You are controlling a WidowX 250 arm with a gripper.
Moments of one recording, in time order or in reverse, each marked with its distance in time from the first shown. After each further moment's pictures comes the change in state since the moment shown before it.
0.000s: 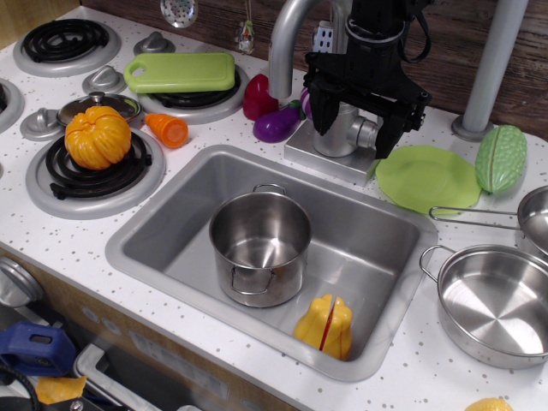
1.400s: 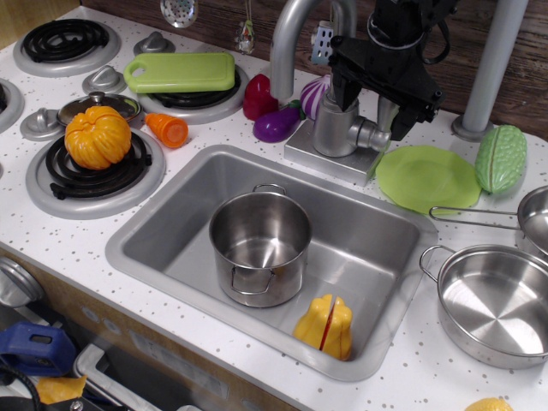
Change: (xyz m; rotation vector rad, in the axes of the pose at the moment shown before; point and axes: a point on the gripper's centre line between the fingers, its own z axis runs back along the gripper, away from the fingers) arm 0.043 0.002 -0.007 0.081 -0.202 -0.085
